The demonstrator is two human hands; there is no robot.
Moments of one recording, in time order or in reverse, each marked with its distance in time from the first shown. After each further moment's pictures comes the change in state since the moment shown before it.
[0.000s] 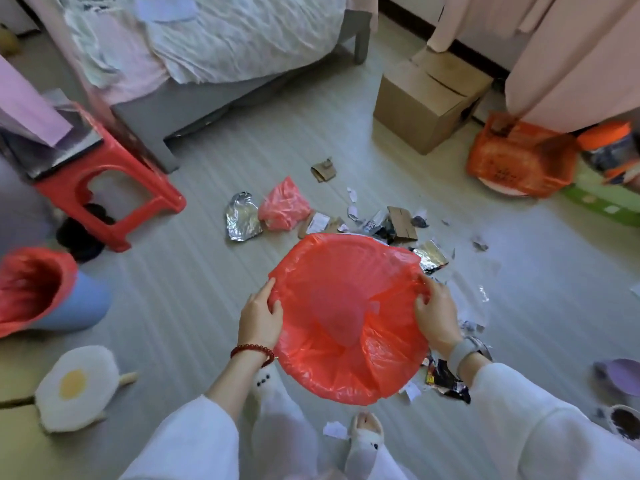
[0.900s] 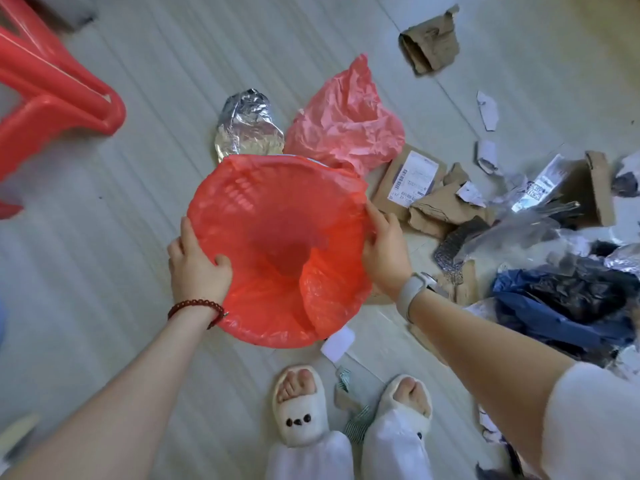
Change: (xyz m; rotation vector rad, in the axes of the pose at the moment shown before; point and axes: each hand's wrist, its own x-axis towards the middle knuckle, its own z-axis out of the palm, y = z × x) left_hand 0.529 -0.321 0.104 0.193 0.124 -0.298; right_hand 0.391 -0.071 0.546 -0.057 -0.249 -0.138
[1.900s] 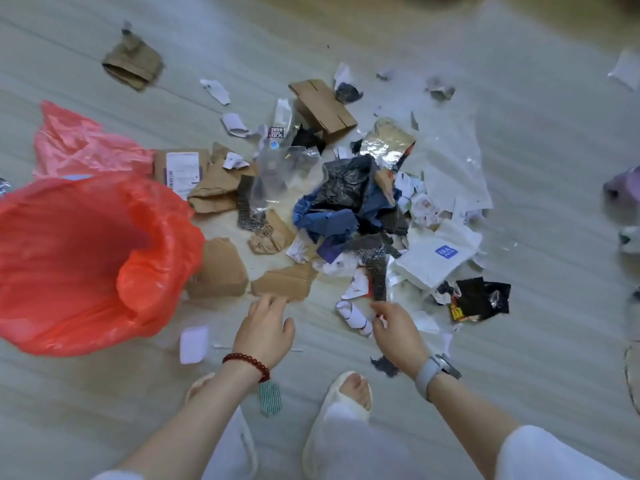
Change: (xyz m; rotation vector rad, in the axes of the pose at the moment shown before) left_hand -0.313 0.113 0.186 0.491 -0.754 0.883; right_hand -0.297 0.294 -0.134 0.150 0.059 0.652
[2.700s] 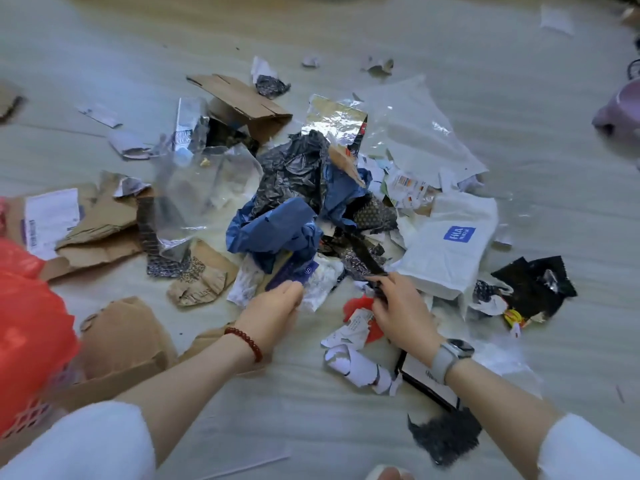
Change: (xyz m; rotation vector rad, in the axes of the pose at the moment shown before) left_hand 0.206 -0.030 0.136 0.238 0.084 0.632; right_hand 0.173 0.118 0.081 -0.078 0.533 -0.330
